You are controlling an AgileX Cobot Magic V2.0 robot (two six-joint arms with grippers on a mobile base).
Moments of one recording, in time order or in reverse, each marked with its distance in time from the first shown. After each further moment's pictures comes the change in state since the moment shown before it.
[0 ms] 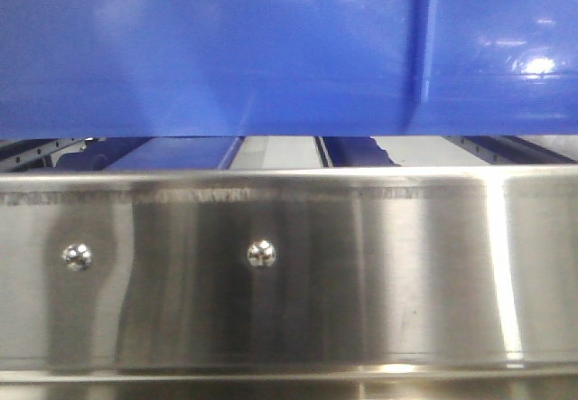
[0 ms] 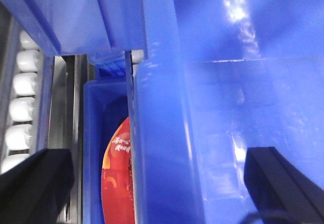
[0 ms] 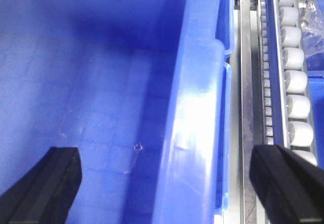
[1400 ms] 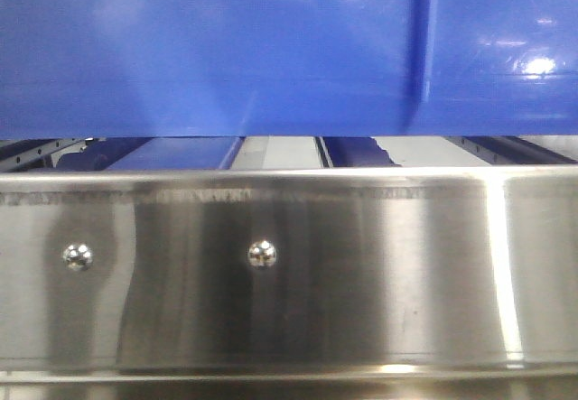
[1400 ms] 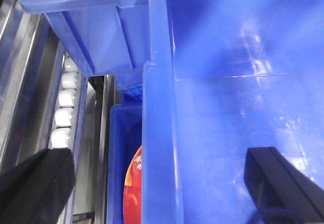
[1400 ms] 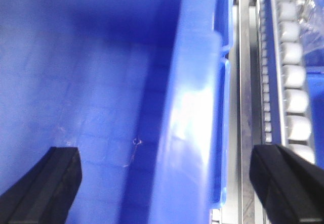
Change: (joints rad) left arm -0.112 -0.139 -0.039 0.183 0.056 -0.126; right arm 0.000 0.000 0.000 0.000 0.020 0.000
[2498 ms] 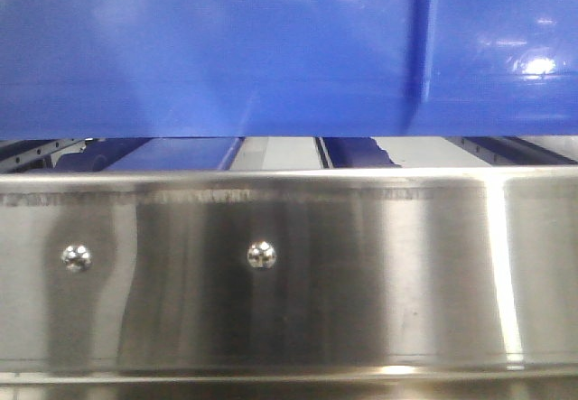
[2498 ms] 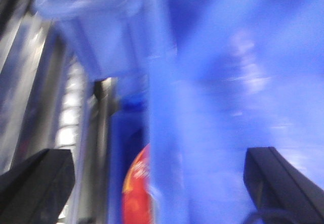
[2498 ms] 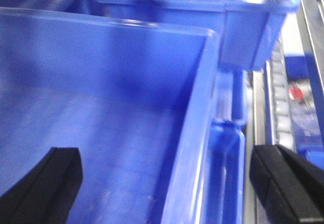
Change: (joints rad) left arm 0.000 -0.102 0.035 0.000 0.004 0.004; right arm -0.041 -0.132 -0.148 0.075 -0.006 -0.083
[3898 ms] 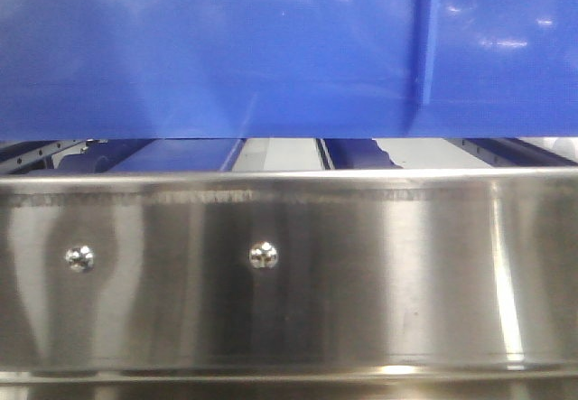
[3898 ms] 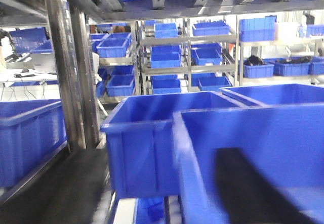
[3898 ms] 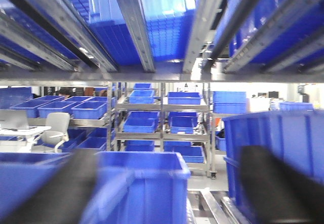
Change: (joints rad) left arm 0.097 -0.923 0.862 -0.090 -0.764 0.107; right arm -0.230 -1.056 1.172 0.015 -1.132 -0.139
